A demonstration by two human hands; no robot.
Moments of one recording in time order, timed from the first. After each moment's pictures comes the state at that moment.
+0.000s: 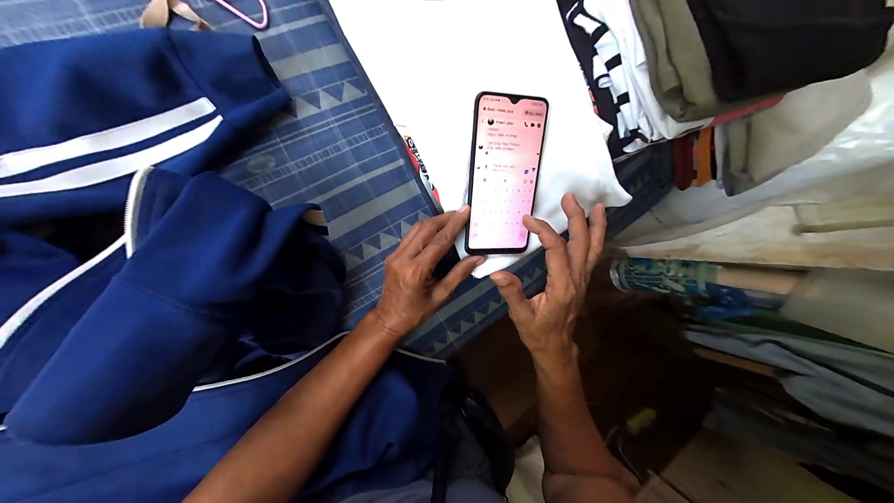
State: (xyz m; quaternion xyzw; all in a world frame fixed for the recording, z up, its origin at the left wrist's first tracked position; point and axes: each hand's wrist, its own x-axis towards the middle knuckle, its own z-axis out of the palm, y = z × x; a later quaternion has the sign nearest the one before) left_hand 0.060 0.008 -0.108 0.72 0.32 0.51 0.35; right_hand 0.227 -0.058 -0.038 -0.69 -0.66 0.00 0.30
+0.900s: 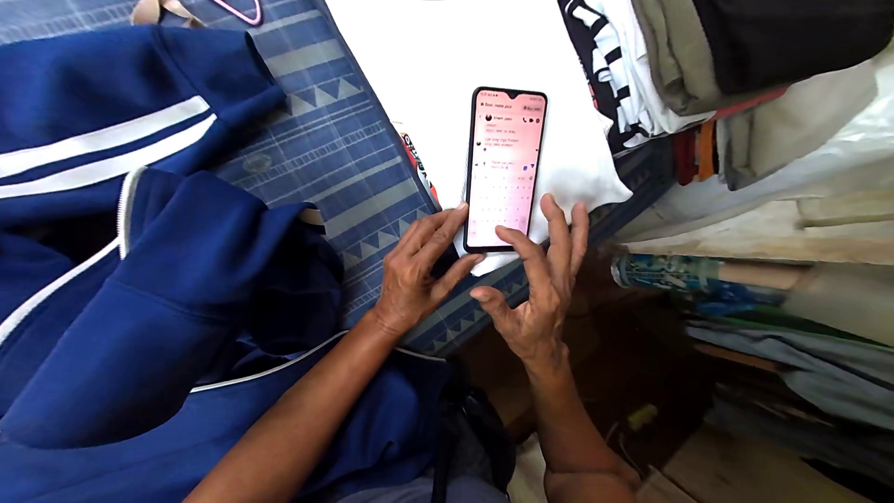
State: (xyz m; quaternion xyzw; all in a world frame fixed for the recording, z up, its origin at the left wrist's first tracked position) left_hand 0.060 0.008 -0.108 0.72 0.32 0.51 0.35; right_hand 0.212 -0.061 -0.042 -0.66 -0.68 0.02 0.32
